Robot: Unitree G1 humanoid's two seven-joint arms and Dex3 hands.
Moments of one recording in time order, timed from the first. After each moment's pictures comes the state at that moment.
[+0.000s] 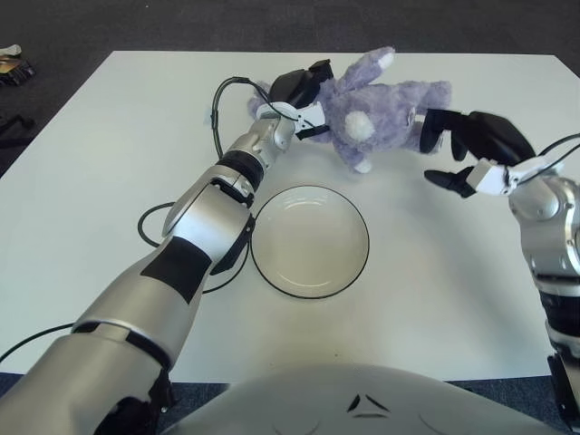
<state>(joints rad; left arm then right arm) -1.17 0.03 -0.39 1.32 0.58 -0.38 0.42 -0.30 -0.66 -0.03 -0.31 -0.53 0.13 0.39</state>
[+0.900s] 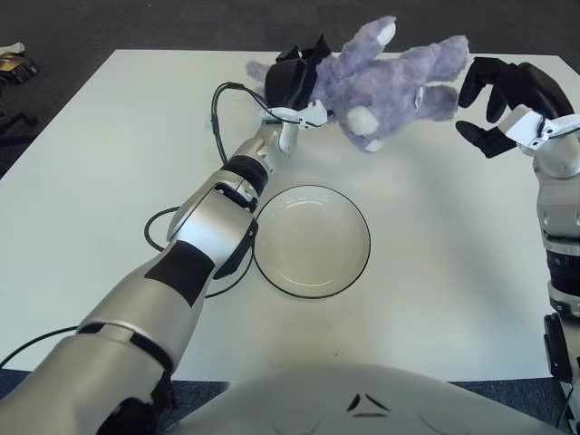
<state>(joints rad) -1.15 0.03 -0.42 1.30 0.65 -0.40 0.79 -0.45 -0.65 -0.07 -0.20 -0.52 0.26 0.33</state>
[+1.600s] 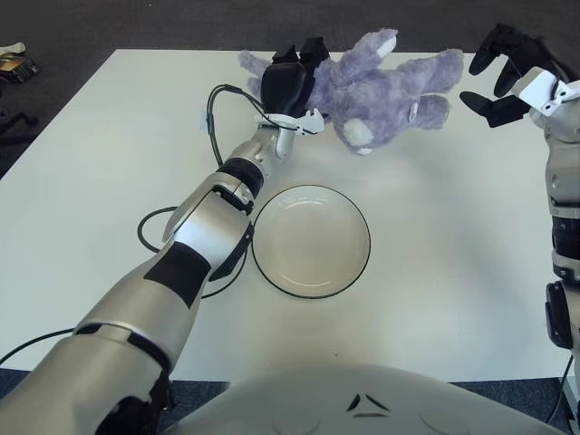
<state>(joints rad) -1.14 0.05 -0.46 1.30 0.69 -0.42 0.86 -0.65 -0.70 -0.01 -0.03 -0.49 0.31 0.45</state>
